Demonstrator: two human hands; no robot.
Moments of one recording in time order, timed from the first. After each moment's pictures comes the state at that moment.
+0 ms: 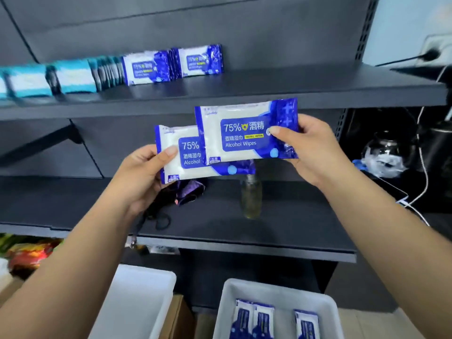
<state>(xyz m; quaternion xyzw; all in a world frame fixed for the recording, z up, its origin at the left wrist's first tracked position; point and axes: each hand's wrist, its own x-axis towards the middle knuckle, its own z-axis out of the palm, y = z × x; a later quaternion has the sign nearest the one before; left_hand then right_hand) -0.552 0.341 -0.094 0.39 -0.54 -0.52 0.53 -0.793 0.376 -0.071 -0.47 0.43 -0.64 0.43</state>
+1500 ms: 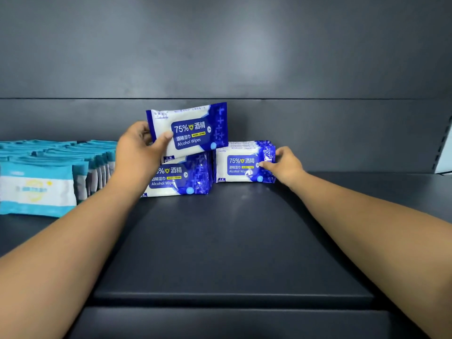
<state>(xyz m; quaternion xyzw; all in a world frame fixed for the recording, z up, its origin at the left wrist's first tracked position) -0.478 -0.046 0.041 0.41 -0.62 -0.19 0.64 -0.737 -0.058 0.007 -0.50 0.73 -0.46 0.10</state>
